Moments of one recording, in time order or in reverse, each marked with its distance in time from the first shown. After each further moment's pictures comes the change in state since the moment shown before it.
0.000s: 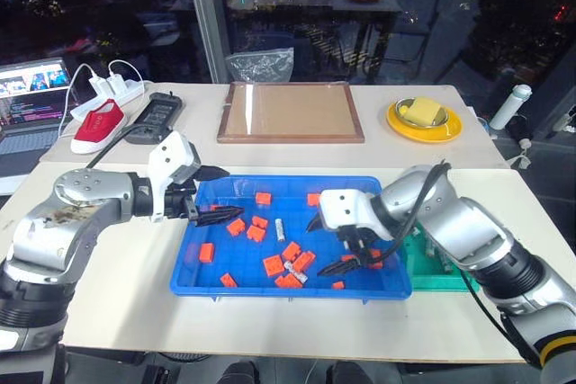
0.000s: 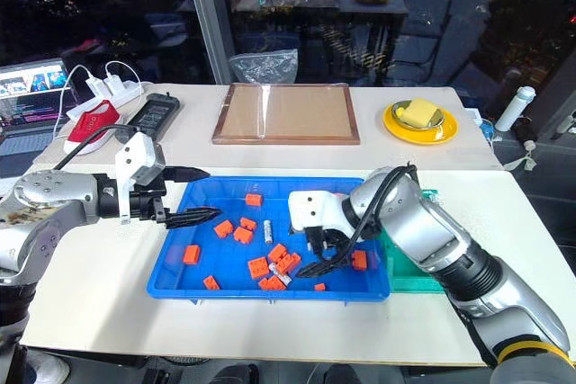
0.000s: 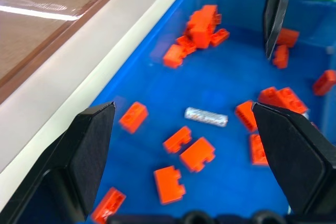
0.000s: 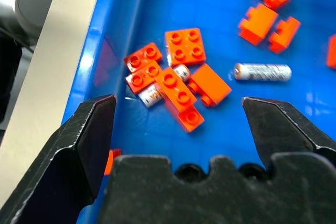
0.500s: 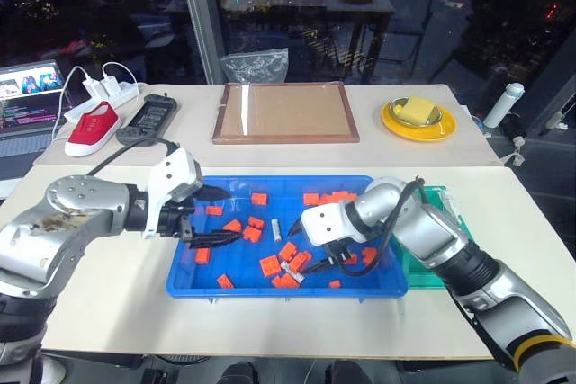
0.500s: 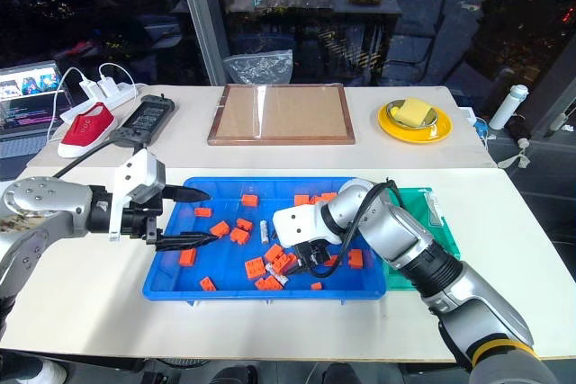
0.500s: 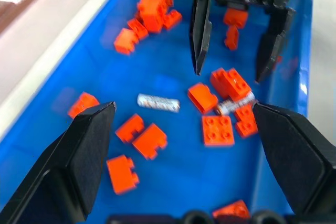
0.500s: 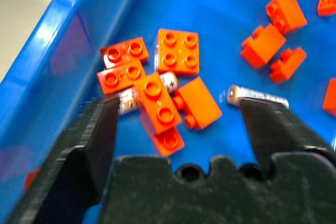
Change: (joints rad) left arm 0.071 0.110 -0.003 -0.070 -0.049 0.060 -0.066; right arm 0.002 0.137 0.044 0.263 -0.117 -0.380 -0.005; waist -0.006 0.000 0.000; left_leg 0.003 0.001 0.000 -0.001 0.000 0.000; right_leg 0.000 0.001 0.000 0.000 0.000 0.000
